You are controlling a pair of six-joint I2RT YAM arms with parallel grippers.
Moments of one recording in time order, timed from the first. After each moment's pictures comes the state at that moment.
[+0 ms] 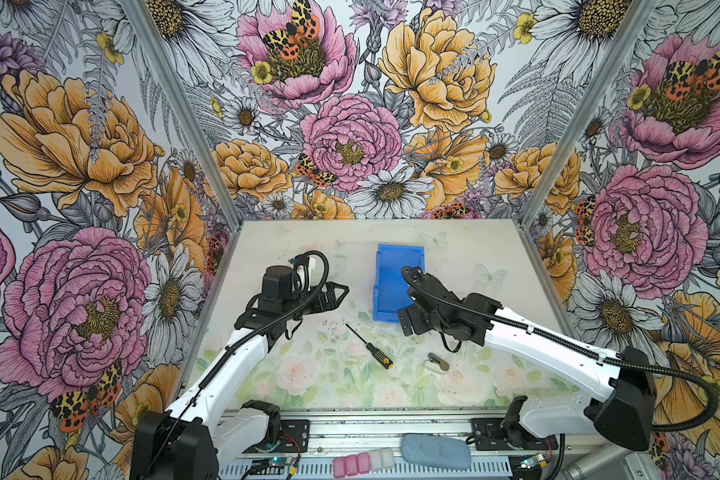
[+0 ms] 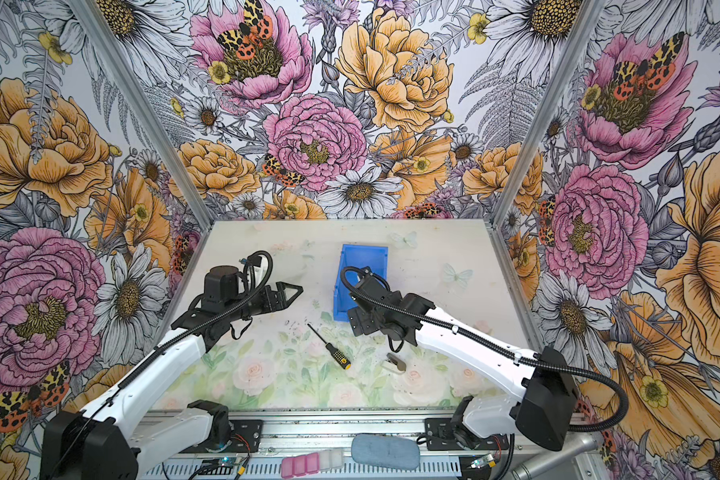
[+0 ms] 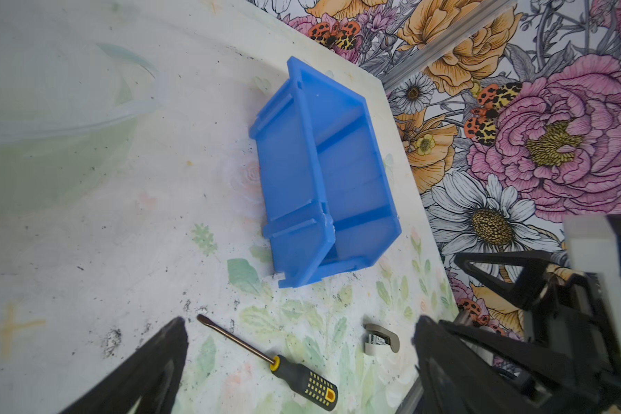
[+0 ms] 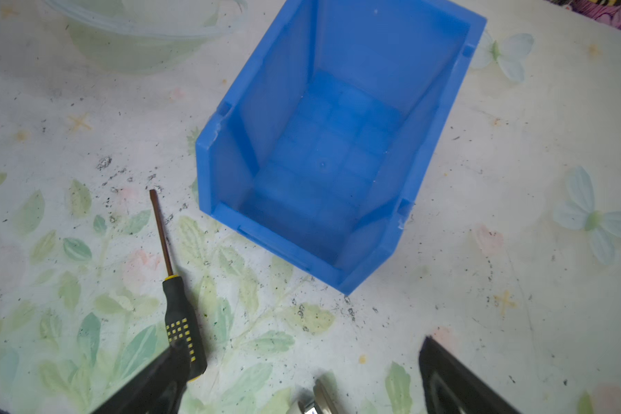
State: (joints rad) left arm -0.24 1.05 0.69 -0.22 0.52 -0.53; right arm 0.90 1.37 1.13 -0.78 0.29 0.38
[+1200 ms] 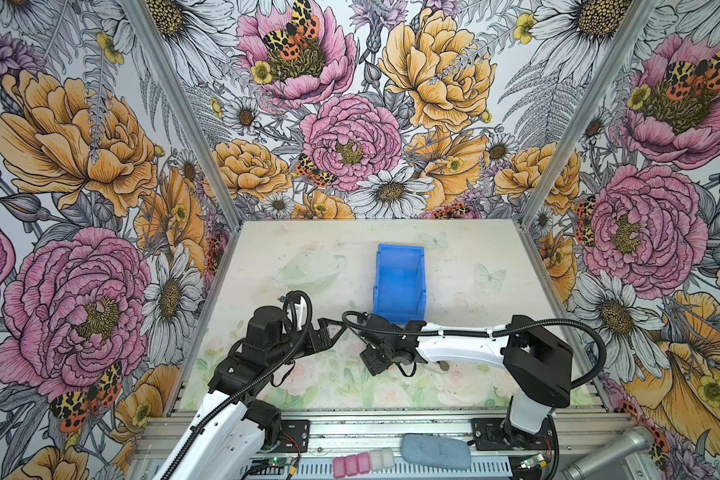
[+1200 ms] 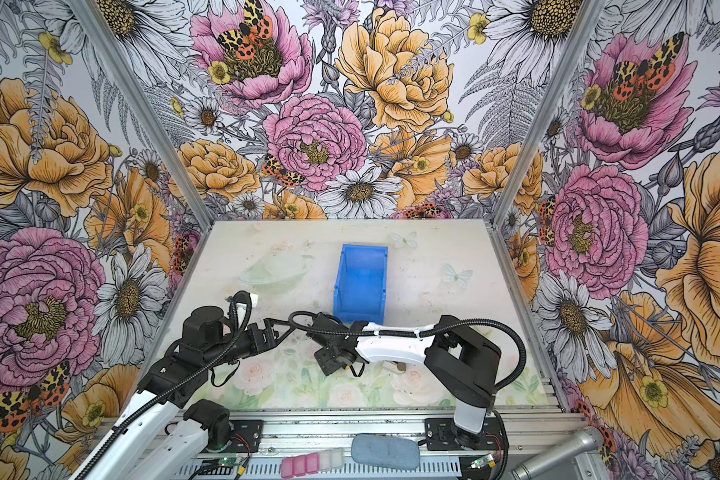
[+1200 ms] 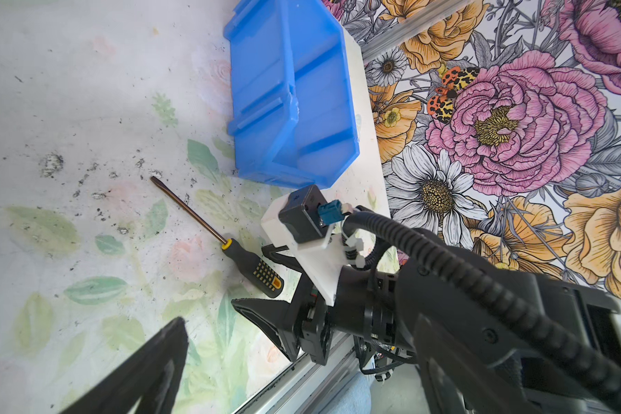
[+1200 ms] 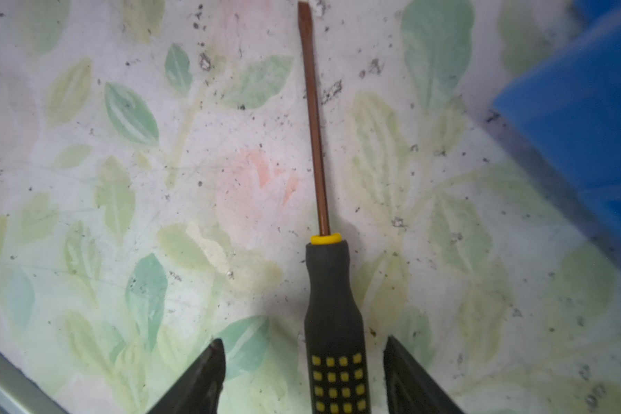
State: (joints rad) left arm -0.36 0.58 0.55 -0.51 0.49 -0.77; right arm 1.08 1.77 1.08 -0.48 0.05 0.43
